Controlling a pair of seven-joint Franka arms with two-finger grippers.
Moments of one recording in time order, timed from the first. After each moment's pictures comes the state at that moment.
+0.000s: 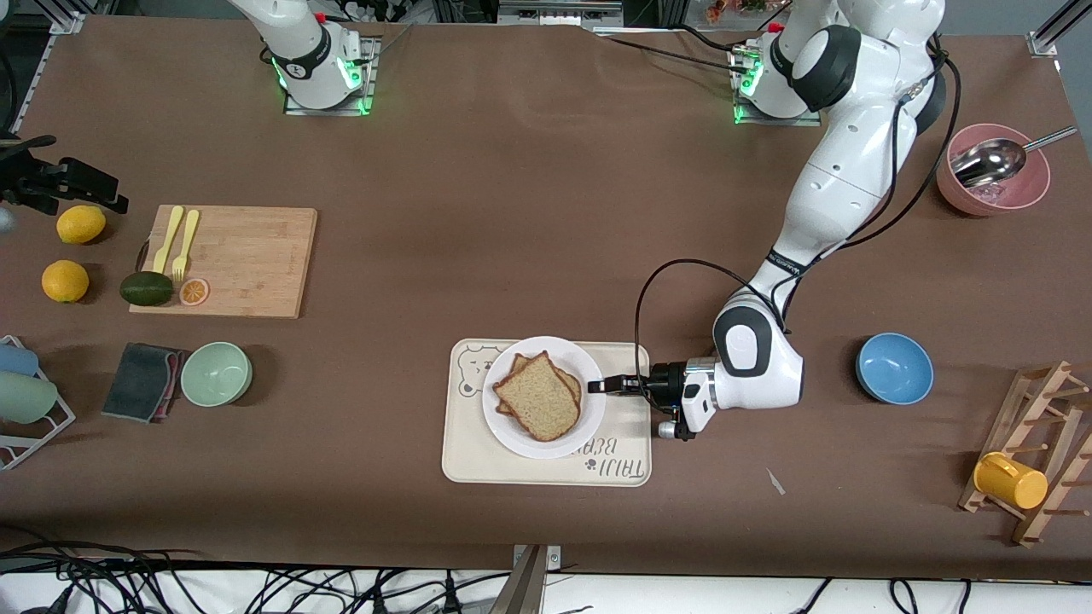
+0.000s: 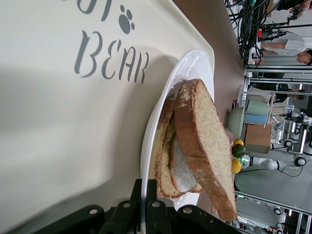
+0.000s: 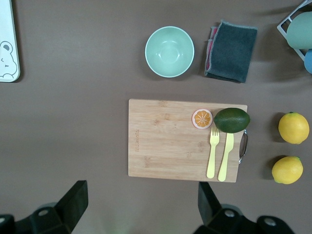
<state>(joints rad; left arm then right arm) -0.09 1.15 -0.34 -1.19 -1.06 2.22 0.47 0.02 0.00 -0.14 -1.67 0.02 1.60 -0.14</state>
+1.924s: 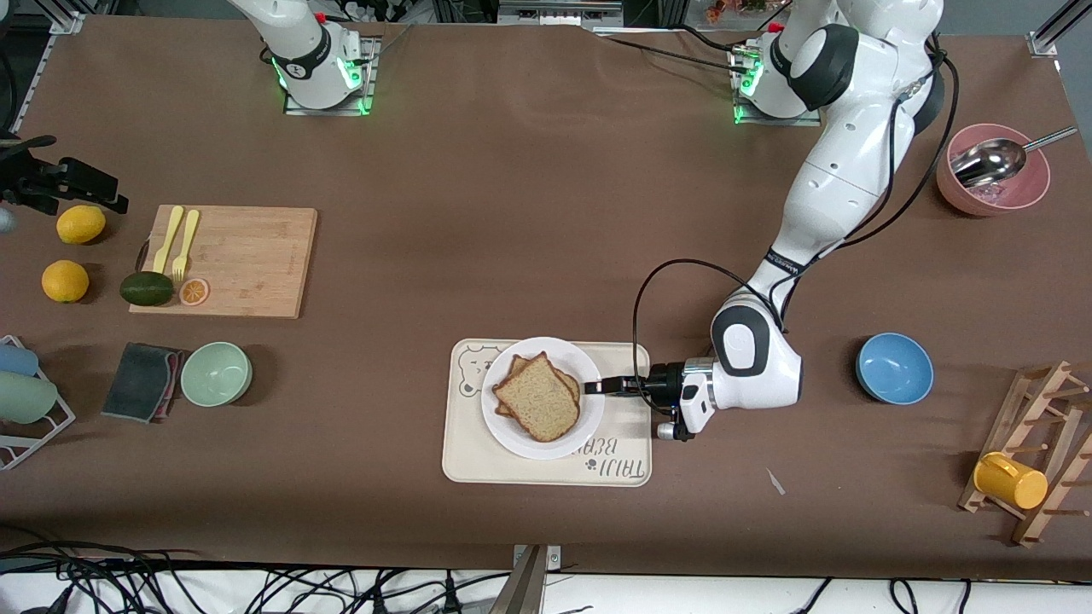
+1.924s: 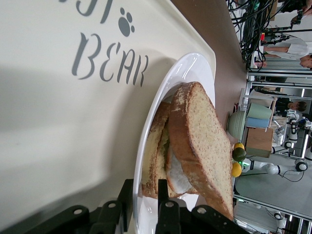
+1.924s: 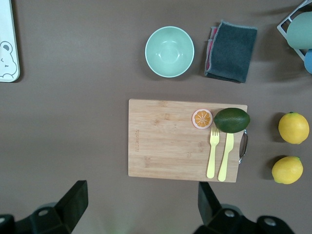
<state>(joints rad) -0.10 1.15 -0.33 -1.19 -1.06 2.23 0.44 0.02 0.00 -0.14 -1.67 0.02 1.60 -0.14</state>
